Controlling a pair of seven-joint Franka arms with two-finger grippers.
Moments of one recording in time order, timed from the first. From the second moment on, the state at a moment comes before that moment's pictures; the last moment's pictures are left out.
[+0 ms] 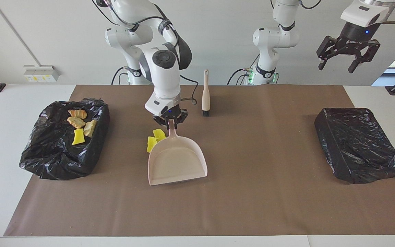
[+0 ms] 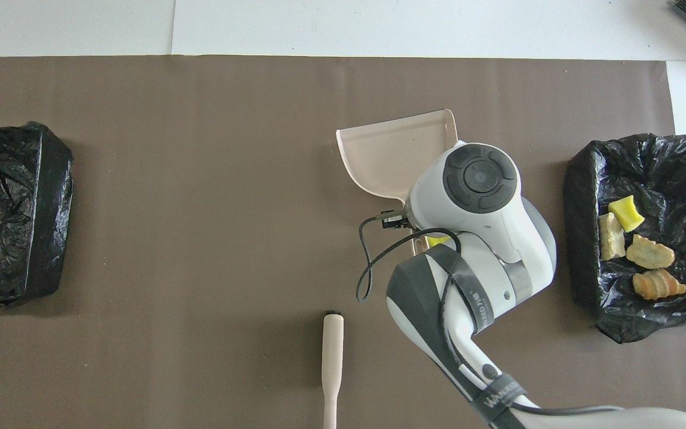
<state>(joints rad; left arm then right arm) -0.07 -0.06 -0.01 -1.39 0.00 1.43 0.14 0.28 0.23 0.21 -1.81 -0.06 2.06 0.48</state>
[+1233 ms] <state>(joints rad) -0.07 -0.07 -0.02 -1.39 0.00 1.40 0.14 0.45 0.41 0.21 -1.72 -0.04 2.14 0.64</state>
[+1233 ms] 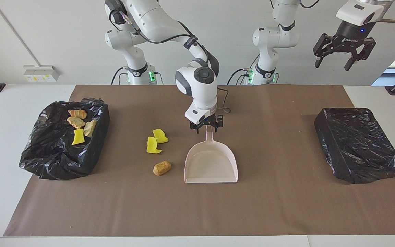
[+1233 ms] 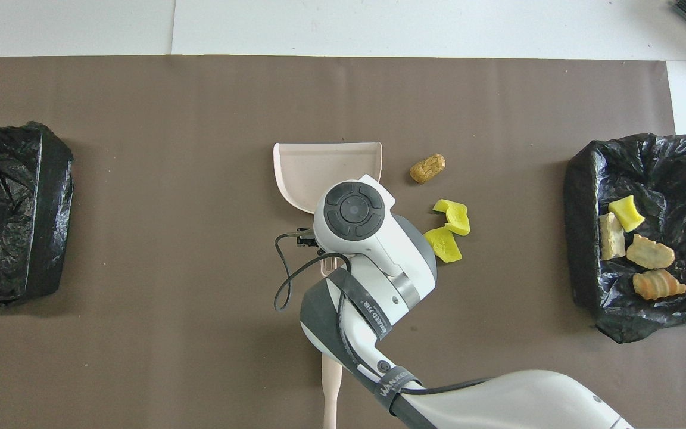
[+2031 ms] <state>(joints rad) -0.27 0.08 -0.04 -1.49 0.00 1.69 0.06 0.59 0.03 0.28 -2.12 0.24 2.01 0.74</state>
